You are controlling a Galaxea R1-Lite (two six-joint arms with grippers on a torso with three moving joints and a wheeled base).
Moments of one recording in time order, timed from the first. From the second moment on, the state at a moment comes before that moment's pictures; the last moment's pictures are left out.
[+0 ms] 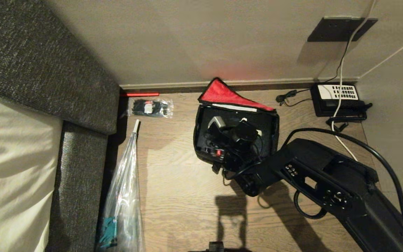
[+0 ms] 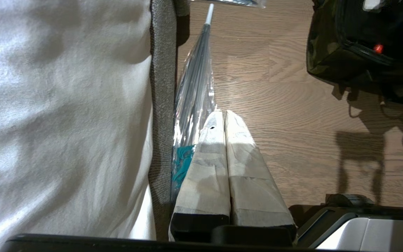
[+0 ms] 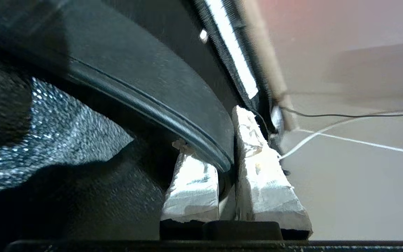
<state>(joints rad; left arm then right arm) 0.00 0.00 0.00 0.01 0.00 0.00 0.64 2.57 -1.58 -1.35 -0.92 -1.28</state>
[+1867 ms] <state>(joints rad) 0.00 0.00 0.00 0.01 0.00 0.00 0.71 2.29 -1.43 -1.27 -0.93 -1.26</state>
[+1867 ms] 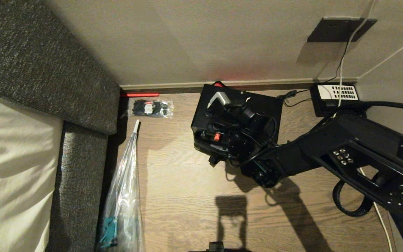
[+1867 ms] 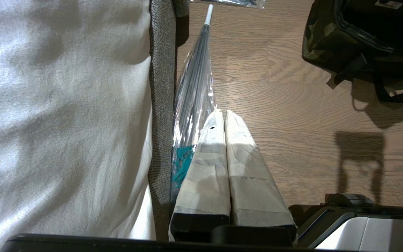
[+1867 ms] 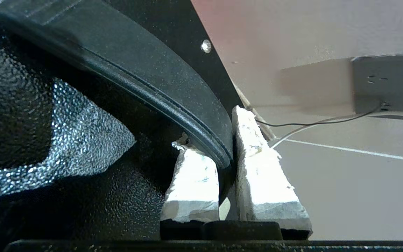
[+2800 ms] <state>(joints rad) 0.00 0.00 0.00 0.01 0.00 0.00 0.70 2.19 -1.36 -1.25 -0.93 -1.25</state>
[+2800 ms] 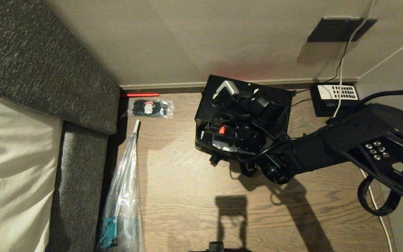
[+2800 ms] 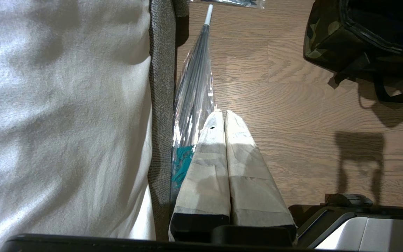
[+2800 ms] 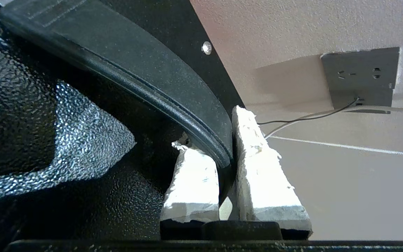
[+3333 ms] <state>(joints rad) 0.00 0.00 0.00 0.01 0.00 0.00 0.70 2.12 -1.30 -1.24 -0.93 -1.25</state>
